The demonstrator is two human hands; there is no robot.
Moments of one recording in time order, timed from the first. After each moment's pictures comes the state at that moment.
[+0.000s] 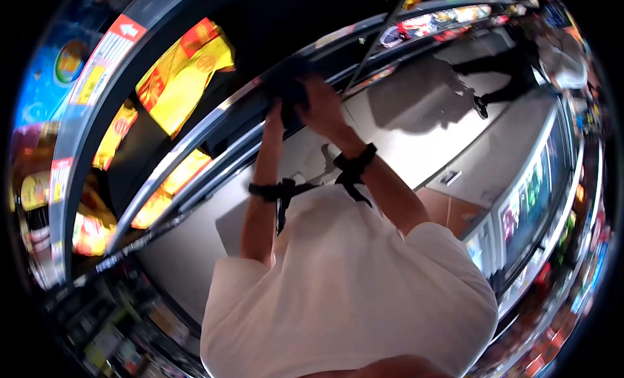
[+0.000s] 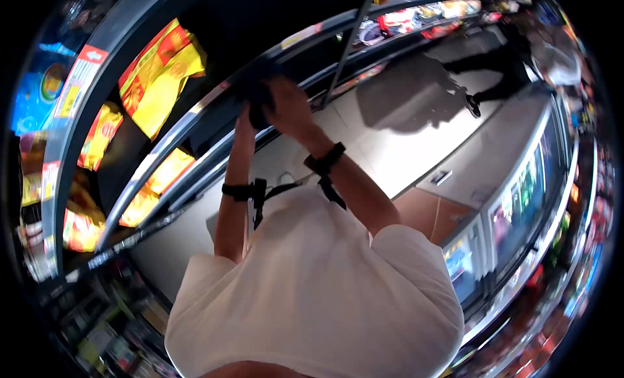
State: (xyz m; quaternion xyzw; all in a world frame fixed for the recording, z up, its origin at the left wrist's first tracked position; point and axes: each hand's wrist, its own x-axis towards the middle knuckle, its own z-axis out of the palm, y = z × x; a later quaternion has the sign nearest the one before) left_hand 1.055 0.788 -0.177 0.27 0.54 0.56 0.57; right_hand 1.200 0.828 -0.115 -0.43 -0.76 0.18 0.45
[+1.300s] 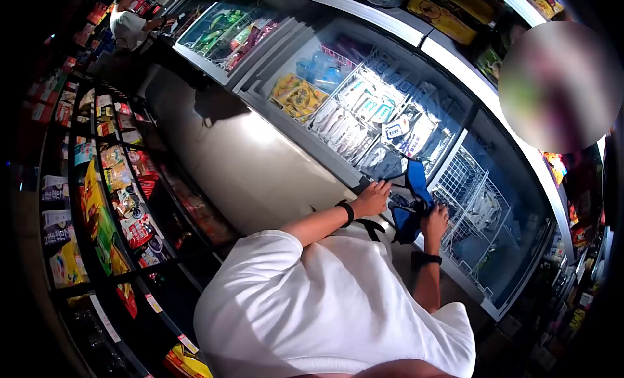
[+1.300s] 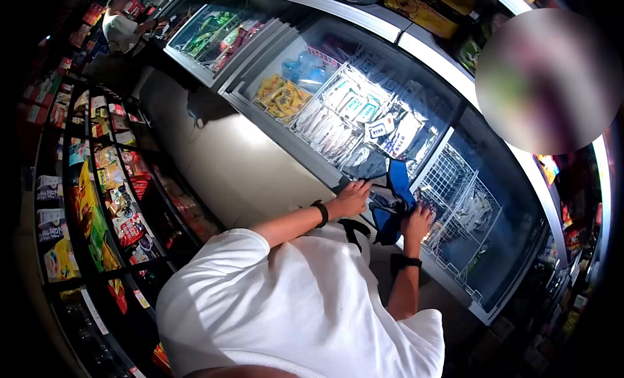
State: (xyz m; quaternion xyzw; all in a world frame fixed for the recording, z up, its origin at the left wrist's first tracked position) left_hand 1.403 0.165 -0.304 0.80 -0.57 0.00 0.18; right_hand 1.246 -0.040 -0.259 -0.92 0.38 0.05 0.11
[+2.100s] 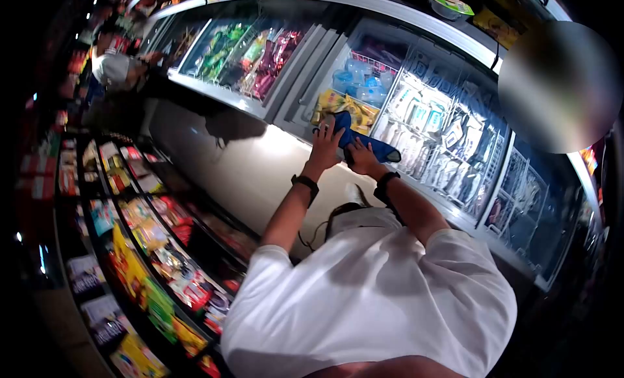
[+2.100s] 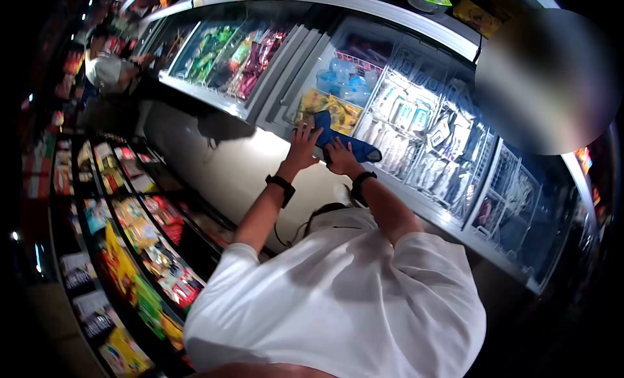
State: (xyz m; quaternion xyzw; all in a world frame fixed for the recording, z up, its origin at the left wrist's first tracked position) left_hand 1.779 0.456 -0.243 0.89 -0.44 -0.05 0.09; right_hand 1.689 0.300 -0.324 -0.93 0.00 0.07 0.35
